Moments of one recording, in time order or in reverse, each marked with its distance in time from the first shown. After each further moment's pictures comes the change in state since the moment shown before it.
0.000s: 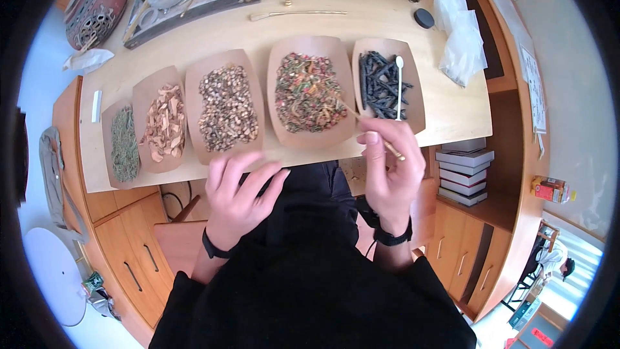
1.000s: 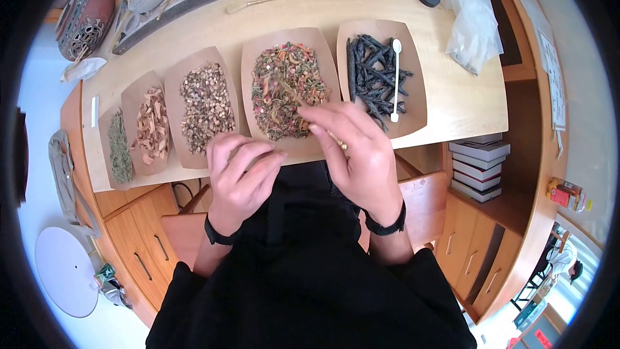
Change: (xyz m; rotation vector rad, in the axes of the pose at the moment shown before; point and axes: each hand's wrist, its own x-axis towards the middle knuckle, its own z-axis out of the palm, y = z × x) left_hand 0.015 -0.002 0.038 -0.004 -0.087 0.116; right_hand 0.028 0.020 0.006 -0.154 -0.296 -0.246
